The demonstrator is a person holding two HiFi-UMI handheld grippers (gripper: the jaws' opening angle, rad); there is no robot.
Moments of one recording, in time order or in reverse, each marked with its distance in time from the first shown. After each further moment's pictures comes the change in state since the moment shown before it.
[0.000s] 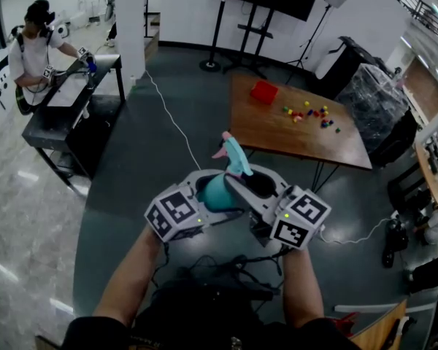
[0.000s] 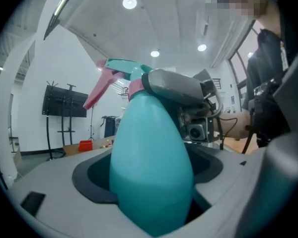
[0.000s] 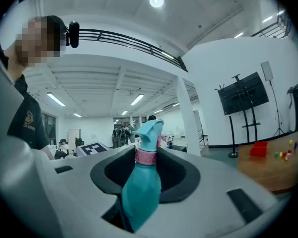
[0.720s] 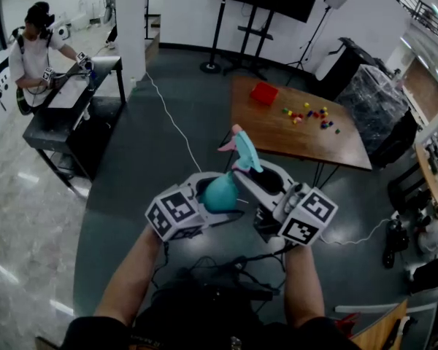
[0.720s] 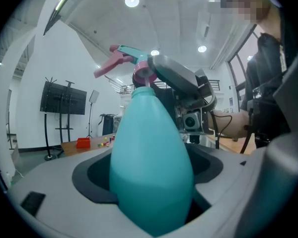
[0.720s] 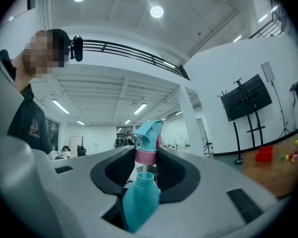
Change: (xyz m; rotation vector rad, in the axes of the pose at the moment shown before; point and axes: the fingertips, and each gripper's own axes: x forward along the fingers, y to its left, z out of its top) left arm -0.004 -0.001 -0.008 -0.019 0.011 -0.027; right arm -0.006 0.002 0.023 0.002 -0.114 0.042
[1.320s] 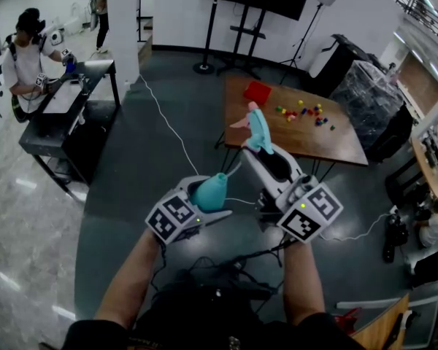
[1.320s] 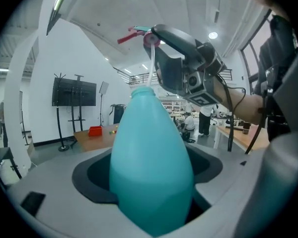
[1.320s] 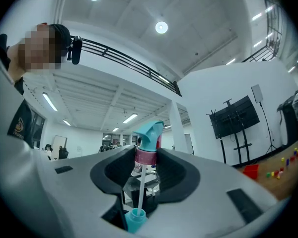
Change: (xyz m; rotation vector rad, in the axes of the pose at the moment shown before) left arm 0.009 0.018 -0.041 -0.020 0.135 0.126; right arm -0.016 -0.019 0.048 -0.078 -0.151 -0.145
